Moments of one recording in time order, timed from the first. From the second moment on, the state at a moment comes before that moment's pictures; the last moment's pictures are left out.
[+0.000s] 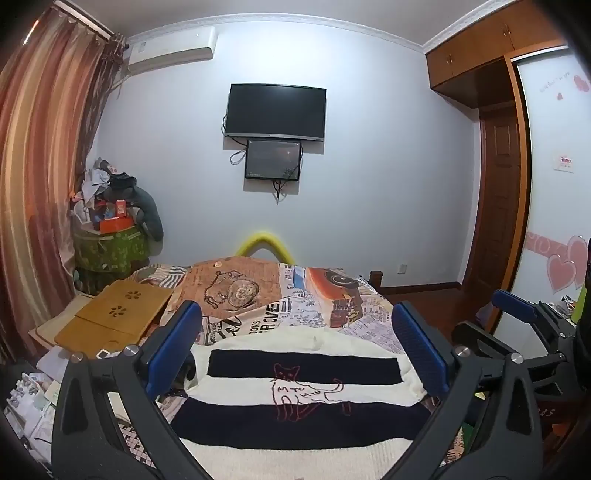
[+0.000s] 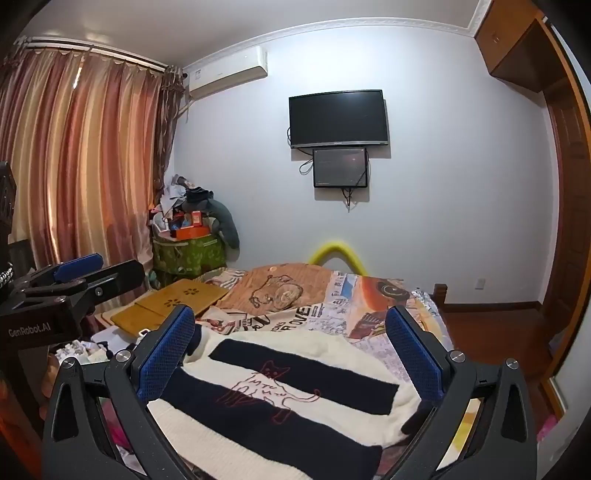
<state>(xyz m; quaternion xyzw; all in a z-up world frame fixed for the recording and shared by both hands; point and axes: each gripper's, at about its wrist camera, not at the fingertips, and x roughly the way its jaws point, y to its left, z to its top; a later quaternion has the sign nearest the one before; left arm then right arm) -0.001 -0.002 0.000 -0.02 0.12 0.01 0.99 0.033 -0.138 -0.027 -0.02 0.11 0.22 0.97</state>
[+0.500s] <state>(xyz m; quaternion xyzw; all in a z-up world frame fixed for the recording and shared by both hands) 0.005 0.005 -0.002 -0.03 0.13 0.01 0.99 0.035 -0.136 -0.027 -0.02 0.12 0.22 0.97</state>
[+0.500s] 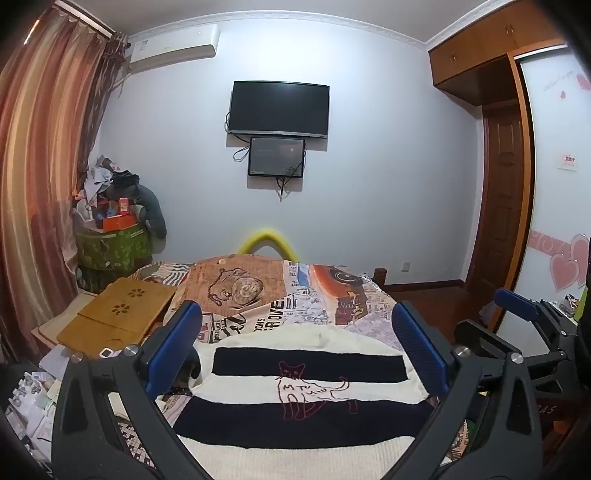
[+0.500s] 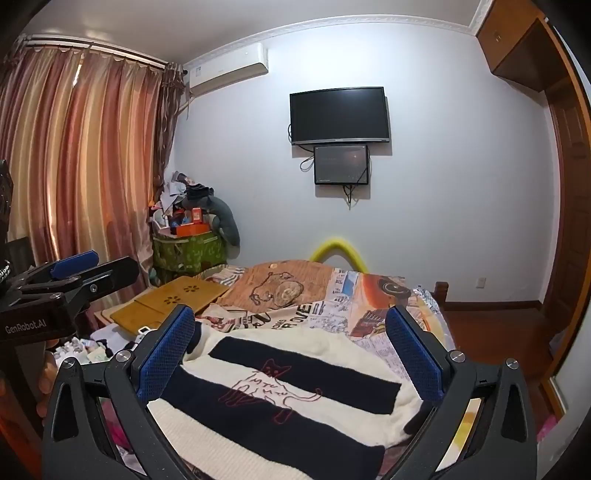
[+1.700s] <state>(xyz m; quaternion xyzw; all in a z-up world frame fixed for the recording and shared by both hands) 0.011 0.006 -0.007 -0.04 0.14 0.01 0.99 0.039 -0.130 -0.041 -0.02 0.13 0.22 0.97</state>
